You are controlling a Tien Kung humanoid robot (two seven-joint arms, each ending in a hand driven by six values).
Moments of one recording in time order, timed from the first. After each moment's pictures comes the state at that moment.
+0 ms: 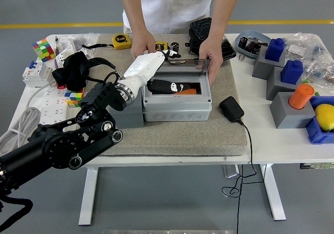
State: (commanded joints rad) left arm -0.75 0.17 -0.56 -1.18 1.70 0.32 0.22; right arm 0.13 -0.23 0.30 0.36 -0.15 -0.10 -0.10
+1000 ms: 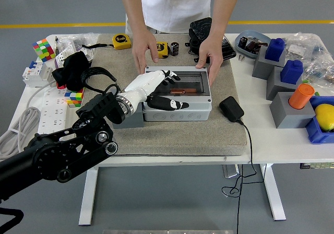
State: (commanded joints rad) left arm -0.70 0.21 -0.58 -1.32 1.64 0.22 0.34; right arm 0.13 -0.22 0.29 0.36 -0.15 -0.10 -0.10
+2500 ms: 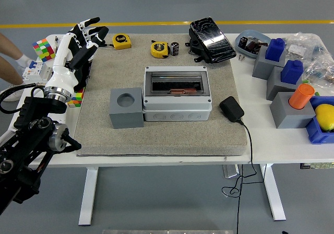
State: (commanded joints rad) left arm -0.36 0.22 -1.13 -1.42 0.99 0.35 -0.10; right arm 0.17 -0.23 0.23 0.35 -0.11 -0.10 -0.11
